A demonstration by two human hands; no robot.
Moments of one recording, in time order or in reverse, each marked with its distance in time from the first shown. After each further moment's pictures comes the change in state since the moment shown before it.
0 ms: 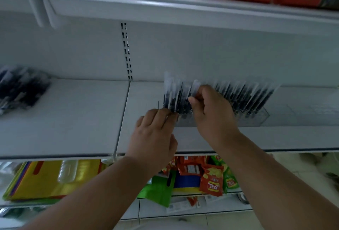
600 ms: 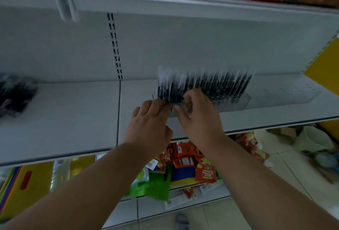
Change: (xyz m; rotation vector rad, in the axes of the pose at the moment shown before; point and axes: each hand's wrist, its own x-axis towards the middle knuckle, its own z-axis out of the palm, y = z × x) left_hand -0.002 -0.012 -0.009 -0.048 -0.011 0.077; right_hand -0.046 -0.023 0.014 -0.028 0.066 0.058
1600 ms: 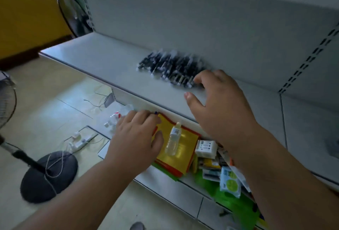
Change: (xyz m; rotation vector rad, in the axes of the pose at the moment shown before) left_hand -0.281 -0.205 -0.166 0.235 0.079 -0.702; right_hand -0.015 -0.334 0.121 0.040 -0.409 -0.471
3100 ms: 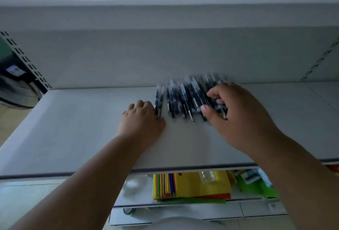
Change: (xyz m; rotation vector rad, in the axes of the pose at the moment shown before) left_hand 0.292 -0.213 0.041 -0.060 -0.349 0.176; right_hand 0.169 -0.088 0.119 -0.071 0.182 0.373
